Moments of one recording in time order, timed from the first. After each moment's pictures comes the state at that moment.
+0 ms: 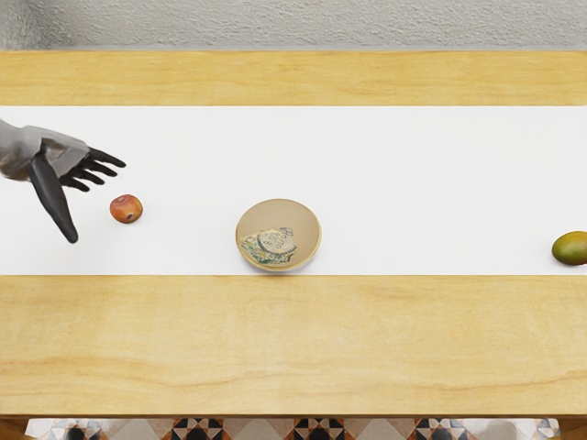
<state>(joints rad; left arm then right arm) -2.04 0.58 1.30 -1.28 -0.17 -0.49 -0.12 -0.08 0.00 0.17 0.15 -0.07 0.00 -0.01</state>
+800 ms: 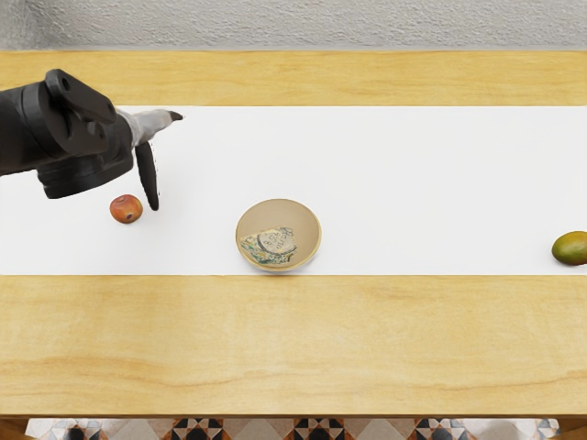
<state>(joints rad) -1.96 0.00 1.42 -1.31 -0.38 0.25 -0.12 -0.08 0.00 0.16 0.13 -0.06 0.00 -0.01</state>
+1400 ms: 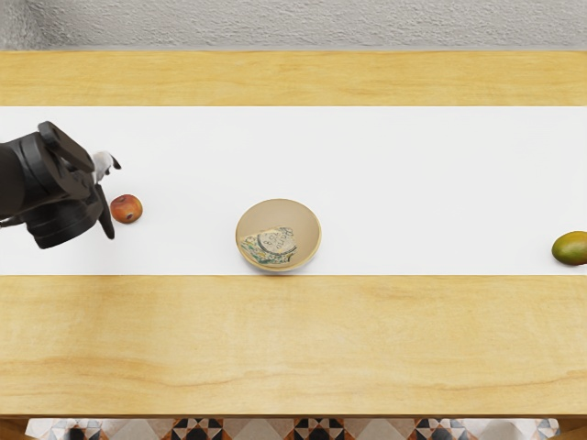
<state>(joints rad) -1.82 0.00 1.49 -1.33 -0.54 0.40 -0.03 -0.08 0.00 0.16 0.13 -0.06 0.00 -0.01</state>
